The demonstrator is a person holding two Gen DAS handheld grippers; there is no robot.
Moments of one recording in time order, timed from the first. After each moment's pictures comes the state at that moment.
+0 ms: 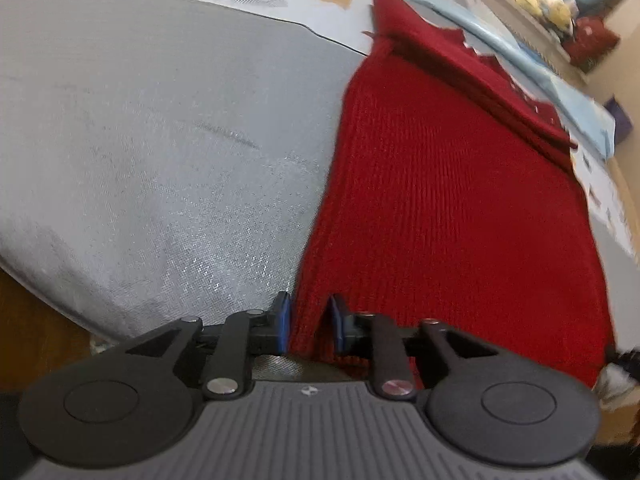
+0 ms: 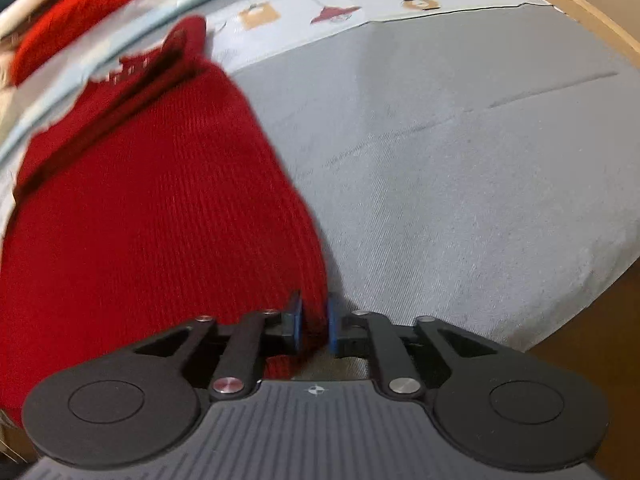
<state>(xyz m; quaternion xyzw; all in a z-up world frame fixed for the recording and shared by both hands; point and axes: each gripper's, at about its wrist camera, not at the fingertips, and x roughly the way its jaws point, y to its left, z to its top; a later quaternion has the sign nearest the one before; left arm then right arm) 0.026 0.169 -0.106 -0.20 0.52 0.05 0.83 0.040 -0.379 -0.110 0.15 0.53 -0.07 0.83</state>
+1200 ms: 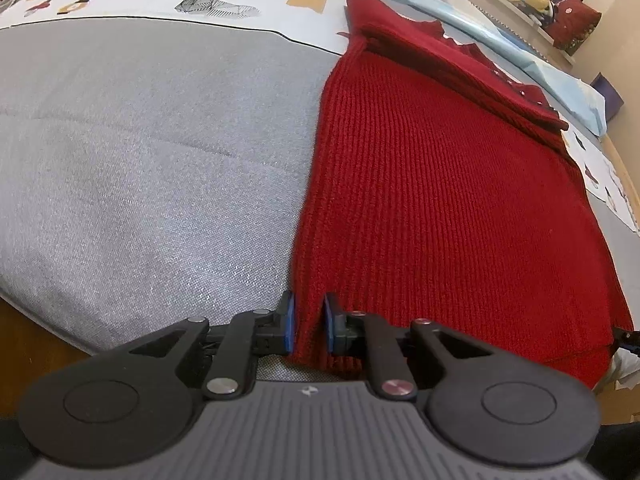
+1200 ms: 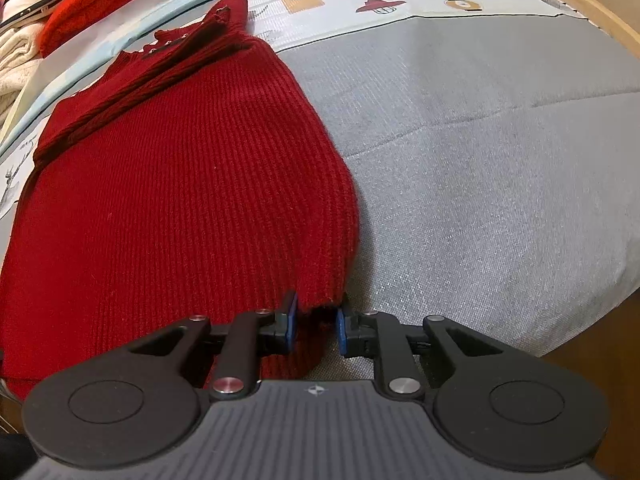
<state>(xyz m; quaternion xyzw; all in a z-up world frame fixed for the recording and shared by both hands) 0.027 0.157 -0.110 -0.15 0.51 0.03 0.84 0.037 -0.355 -0.115 0.13 0.53 -0.02 0.84</state>
